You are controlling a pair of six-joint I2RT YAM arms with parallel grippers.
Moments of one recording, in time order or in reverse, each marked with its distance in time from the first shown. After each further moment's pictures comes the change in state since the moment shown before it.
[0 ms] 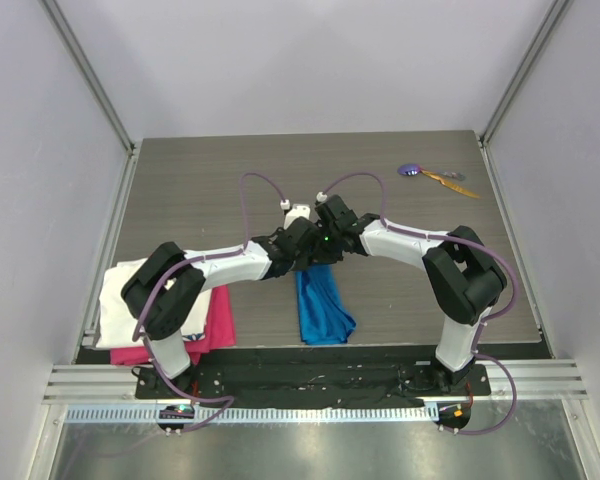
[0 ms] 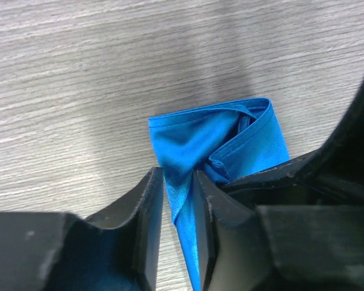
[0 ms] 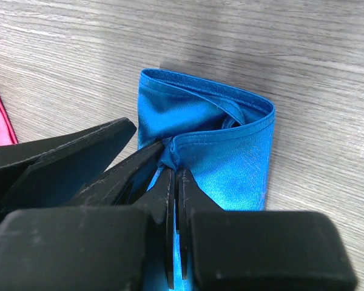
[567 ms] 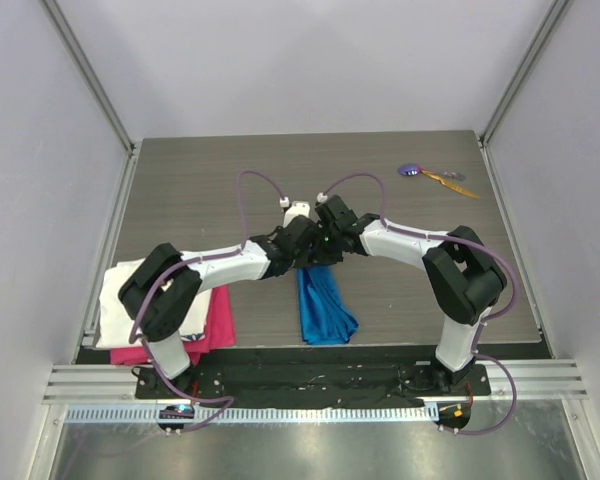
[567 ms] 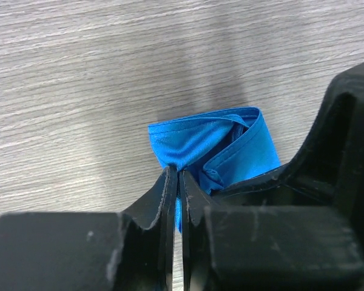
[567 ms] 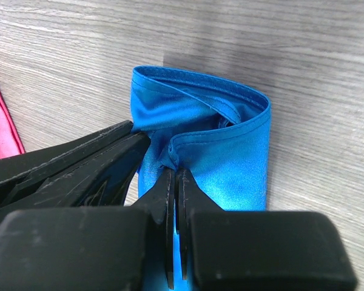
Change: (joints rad) left arm 0.000 -0.017 0.006 0.006 -0.011 0.000; right arm 0.000 0.000 0.000 -0.010 -0.011 0.012
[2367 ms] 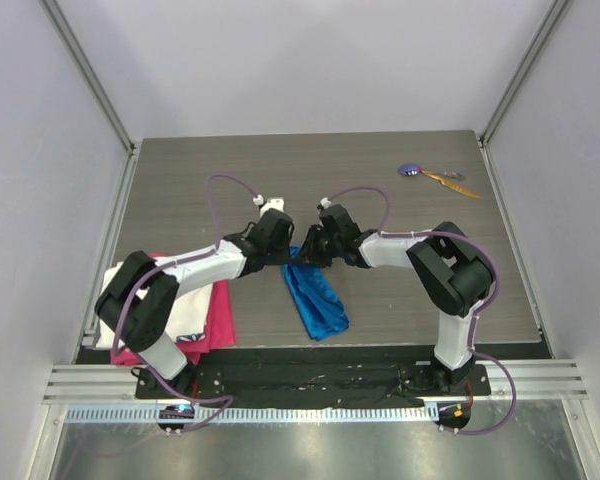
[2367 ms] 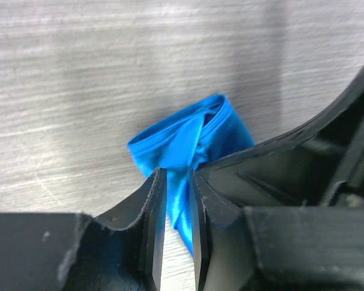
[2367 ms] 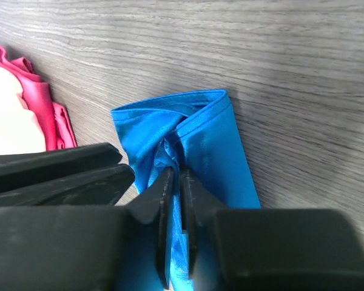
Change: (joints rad) left arm 0.138 -0.127 -0.126 0.027 0.150 -0.029; right arm -0.016 0.075 -0.154 0.452 -0.139 0.200
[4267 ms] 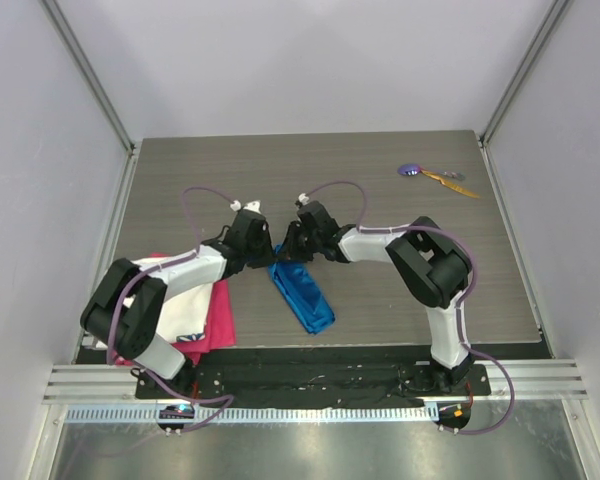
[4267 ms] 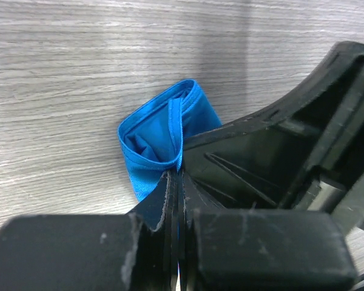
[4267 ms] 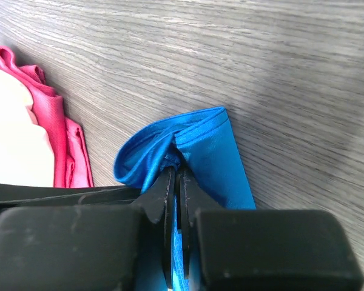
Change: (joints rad) left arm 0.140 -0.085 -0.138 0.096 0.198 -0.056; right arm 0.068 0.137 0.185 -0.020 0.037 -0.026
